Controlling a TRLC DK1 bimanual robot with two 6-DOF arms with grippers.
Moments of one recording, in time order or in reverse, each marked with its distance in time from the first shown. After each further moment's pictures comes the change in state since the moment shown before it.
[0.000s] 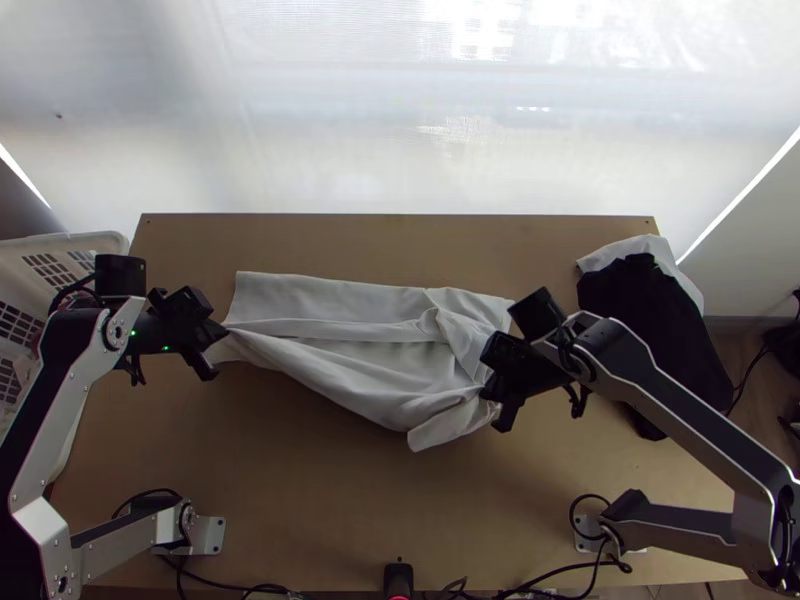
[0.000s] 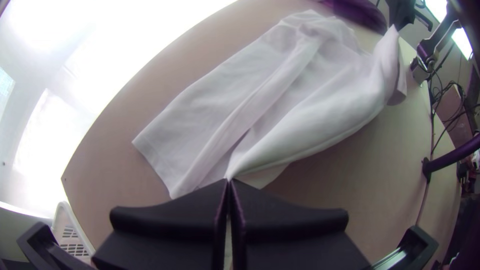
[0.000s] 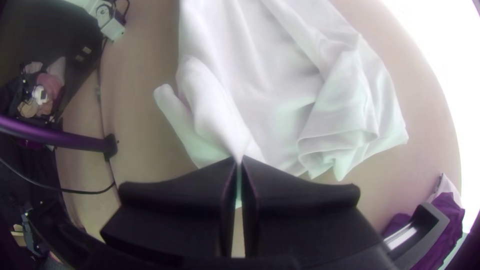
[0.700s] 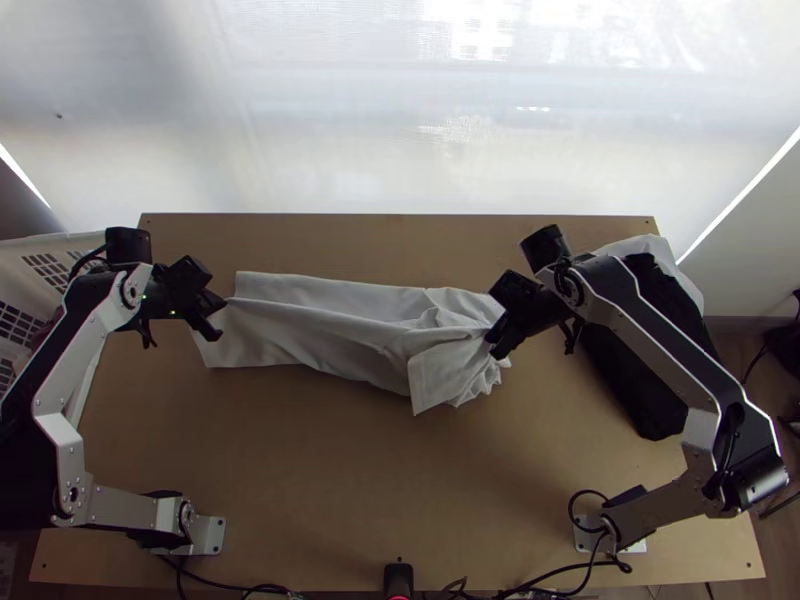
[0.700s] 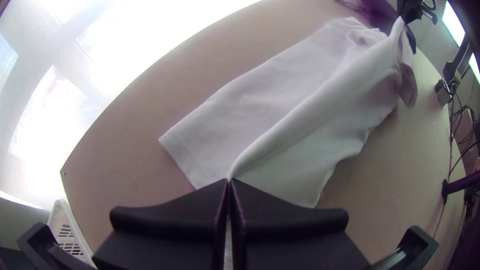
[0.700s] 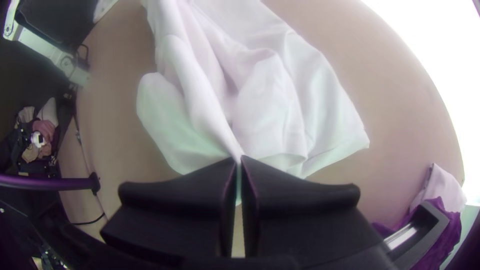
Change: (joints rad) left arm 0.076 0.286 0.103 0.188 0.000 -0.023; right arm -0.227 0.294 0.256 -0.007 -0.031 -0.032
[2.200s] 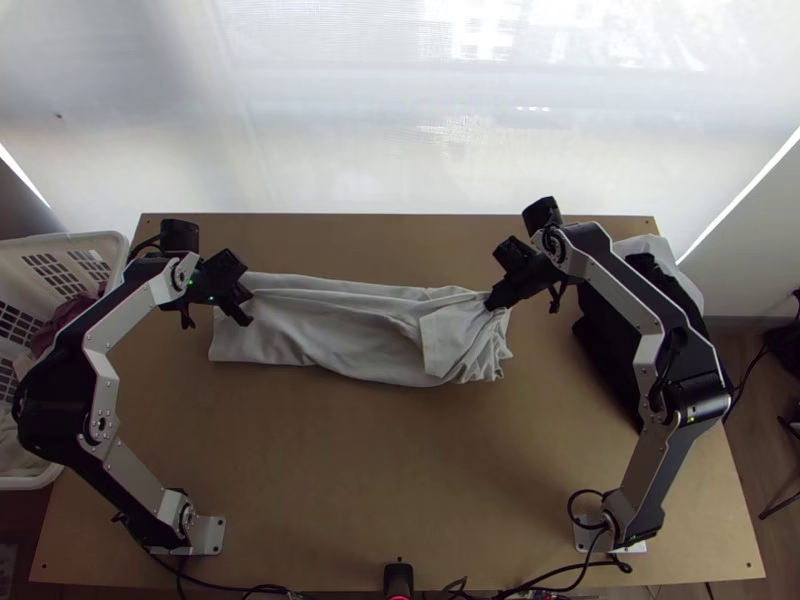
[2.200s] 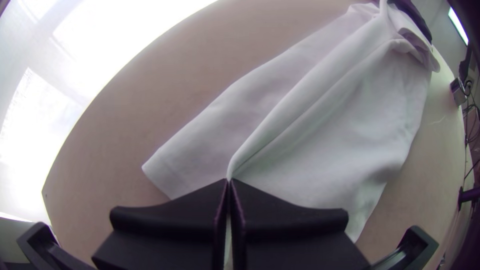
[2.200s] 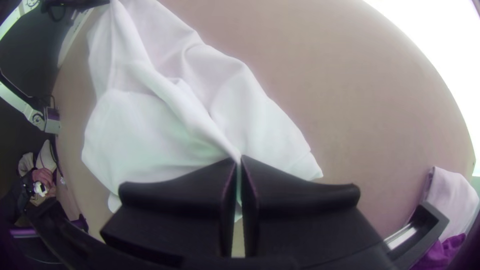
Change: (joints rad) left arm -0.095 0.282 0.096 0.167 -0.068 -0.048; right arm -0.133 0.348 0.245 0.077 0.015 0.072
